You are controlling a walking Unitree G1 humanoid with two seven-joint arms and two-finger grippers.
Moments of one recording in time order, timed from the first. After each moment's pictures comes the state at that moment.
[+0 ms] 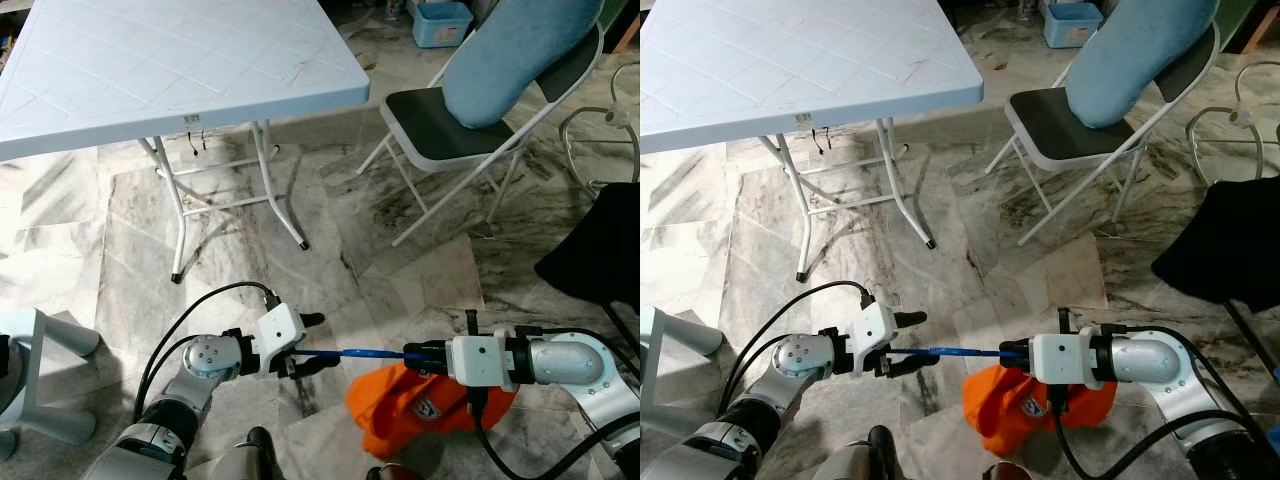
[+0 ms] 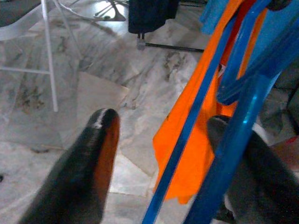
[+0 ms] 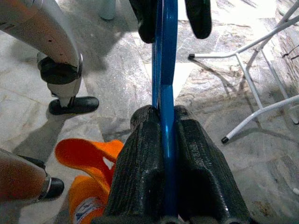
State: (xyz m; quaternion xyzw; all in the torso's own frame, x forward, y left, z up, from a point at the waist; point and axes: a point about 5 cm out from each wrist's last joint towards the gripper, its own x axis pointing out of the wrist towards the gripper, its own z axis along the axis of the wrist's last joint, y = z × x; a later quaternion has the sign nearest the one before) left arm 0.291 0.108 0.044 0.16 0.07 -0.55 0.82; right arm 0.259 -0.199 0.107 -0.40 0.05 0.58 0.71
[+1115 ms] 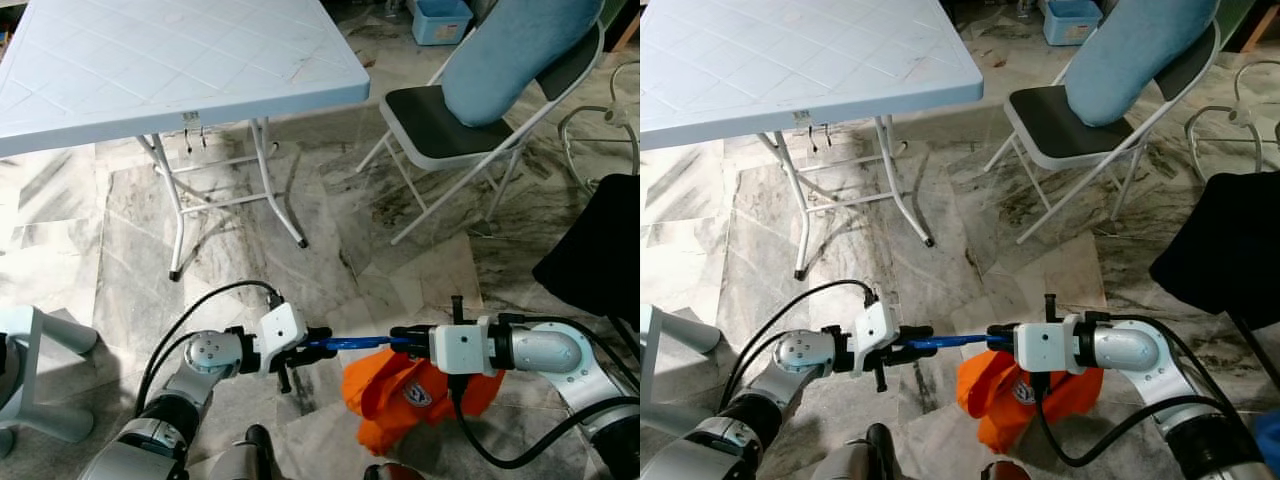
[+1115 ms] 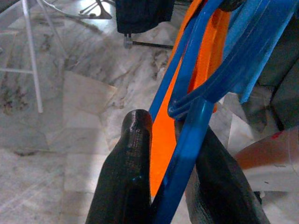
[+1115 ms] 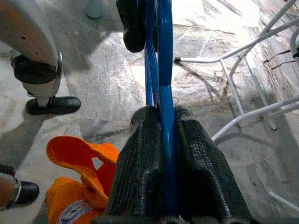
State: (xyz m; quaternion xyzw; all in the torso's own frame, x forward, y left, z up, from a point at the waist) left arm 0.291 0.103 0.046 0.16 0.08 -0.58 0.79; right arm 0.274 -0.185 0.110 -0.42 0.01 0.57 0.71
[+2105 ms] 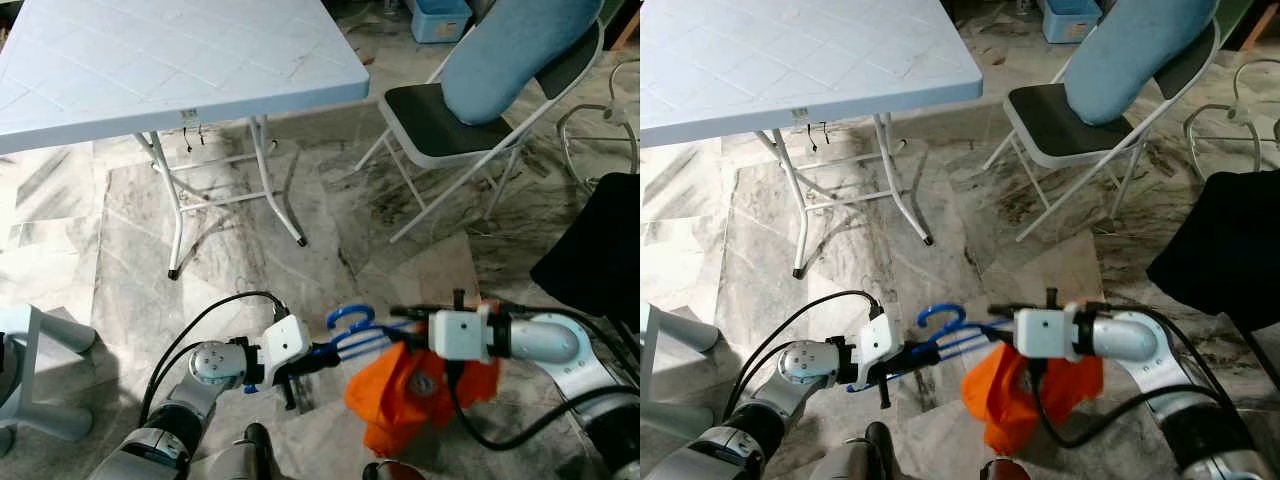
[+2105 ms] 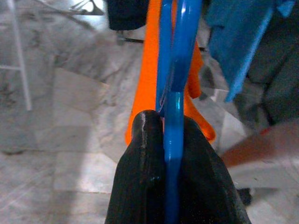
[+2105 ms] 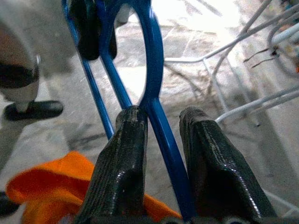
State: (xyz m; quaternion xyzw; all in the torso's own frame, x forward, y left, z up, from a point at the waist) left arm 0.282 0.098 0.036 0.15 0.08 -0.58 0.80; right arm 0.286 -0.182 0.118 -0.42 -0.02 0.54 0.73
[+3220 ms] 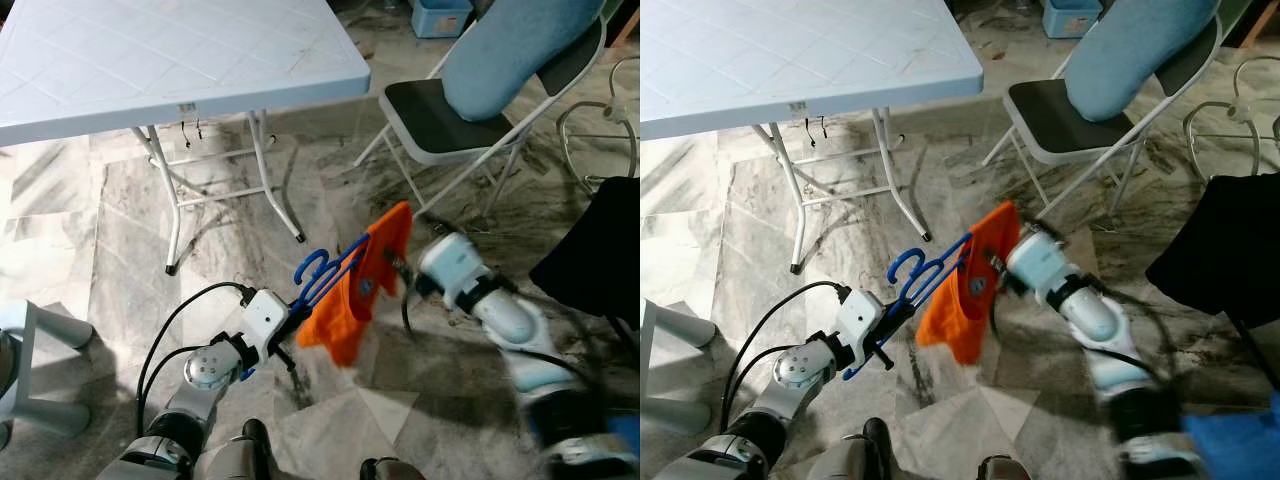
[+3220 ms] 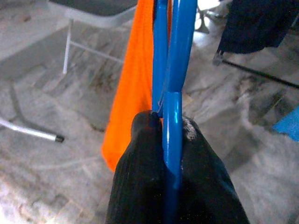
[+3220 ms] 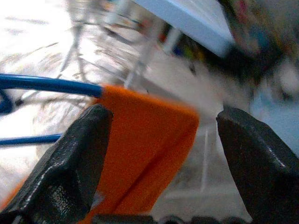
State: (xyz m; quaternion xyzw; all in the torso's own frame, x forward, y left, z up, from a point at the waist) left arm 0.298 0.112 0.040 0.11 0.04 -0.38 0.92; right arm 0.333 -0.172 0.121 -0.20 -0.06 0.19 0.96
